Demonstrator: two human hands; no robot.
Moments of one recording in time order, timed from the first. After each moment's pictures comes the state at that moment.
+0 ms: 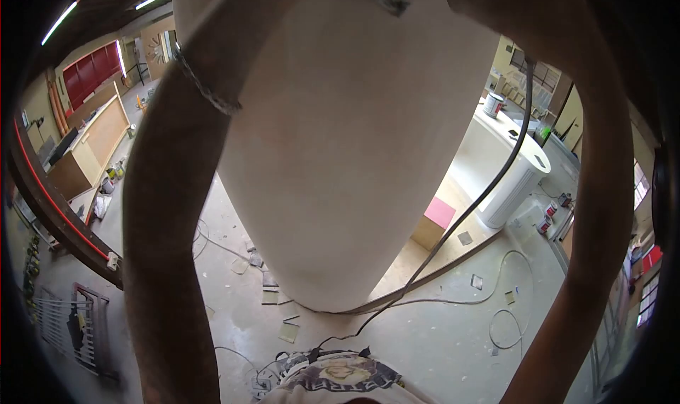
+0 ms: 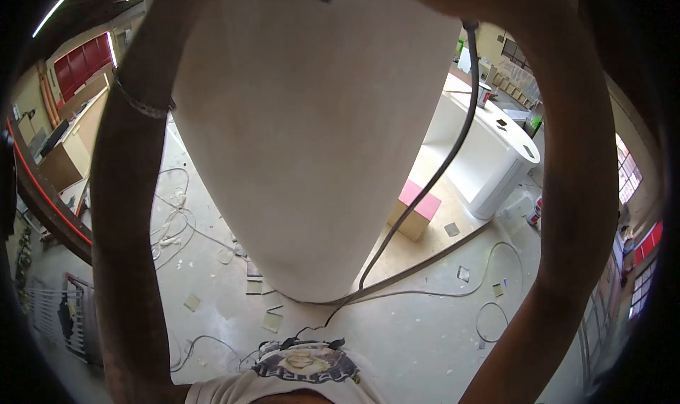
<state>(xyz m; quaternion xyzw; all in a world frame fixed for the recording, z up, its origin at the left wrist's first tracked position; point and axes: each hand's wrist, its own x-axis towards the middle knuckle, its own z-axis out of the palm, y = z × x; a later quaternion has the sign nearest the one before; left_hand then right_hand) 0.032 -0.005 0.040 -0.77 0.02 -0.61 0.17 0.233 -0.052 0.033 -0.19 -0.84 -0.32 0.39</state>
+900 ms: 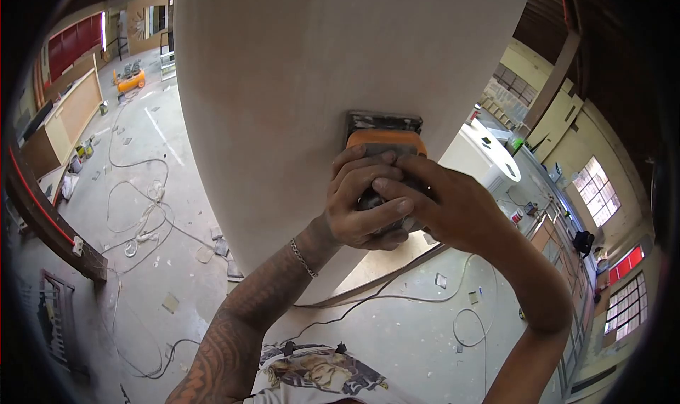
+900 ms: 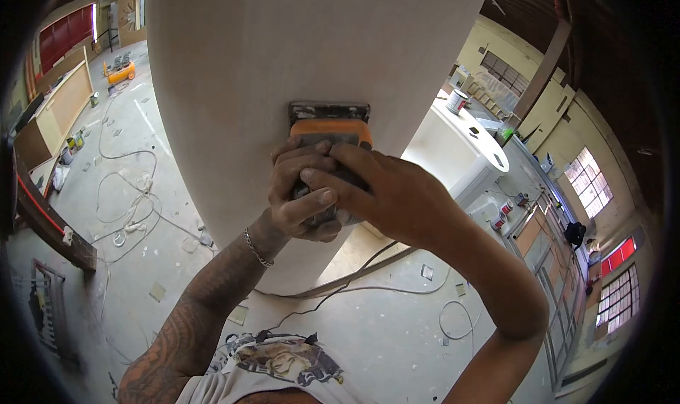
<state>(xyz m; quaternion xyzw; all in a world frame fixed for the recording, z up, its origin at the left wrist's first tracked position) 0.083 0.000 -0.260 -0.66 -0.08 -0.71 0.23 0.265 -0.031 -0.143 -0.16 -0.95 -0.23 0.14</state>
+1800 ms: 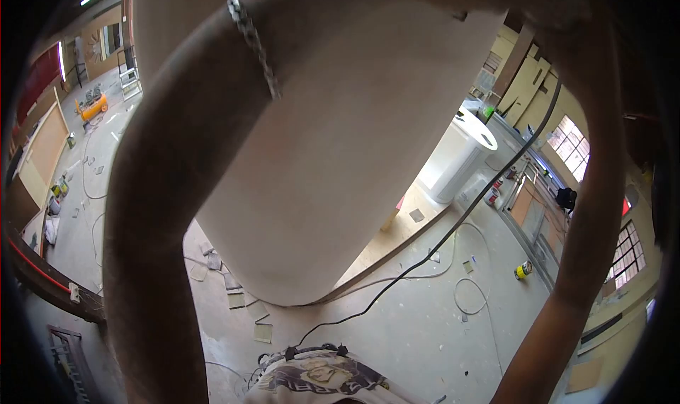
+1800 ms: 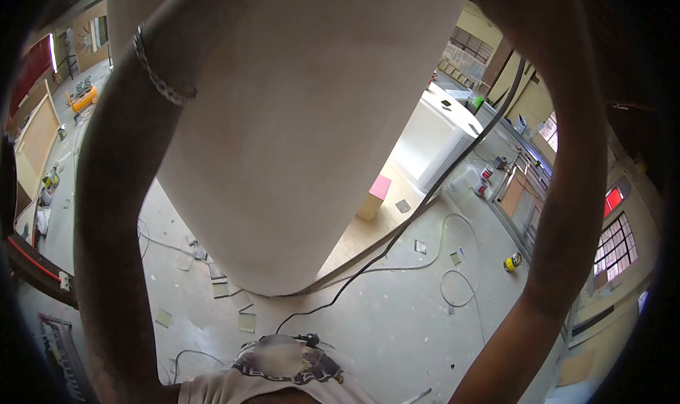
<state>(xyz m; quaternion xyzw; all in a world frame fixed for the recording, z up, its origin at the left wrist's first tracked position) 0.033 0.014 0.027 -0.73 0.16 -0.63 0.22 0.246 -0.038 0.032 -0.24 -0.78 -0.43 0.38</state>
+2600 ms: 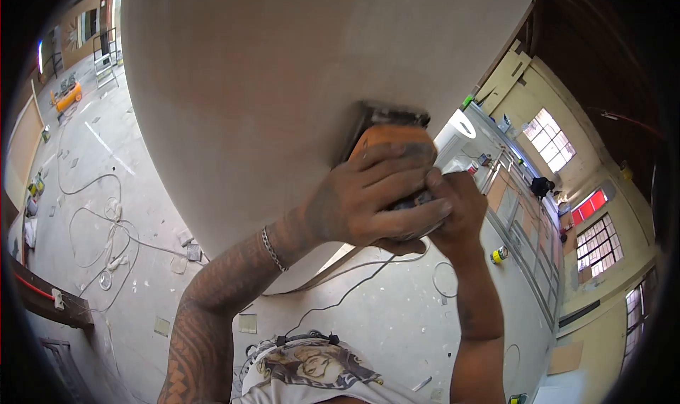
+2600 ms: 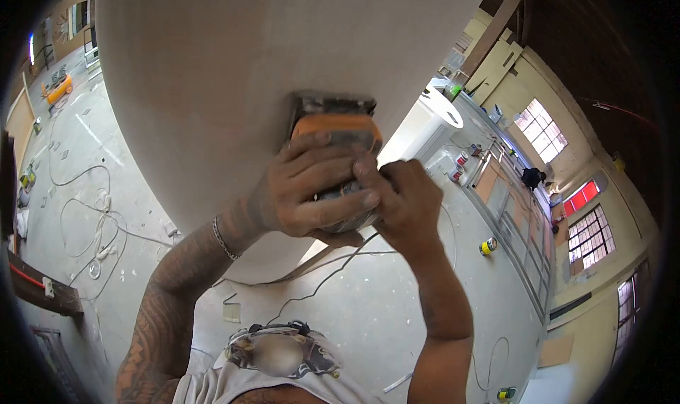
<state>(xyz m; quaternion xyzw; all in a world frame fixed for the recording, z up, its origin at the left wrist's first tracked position) 0.034 0.007 -0.237 -0.76 -0.01 -0.63 0.16 0.233 -0.049 -0.195 -0.33 -0.82 -0.34 0.33</state>
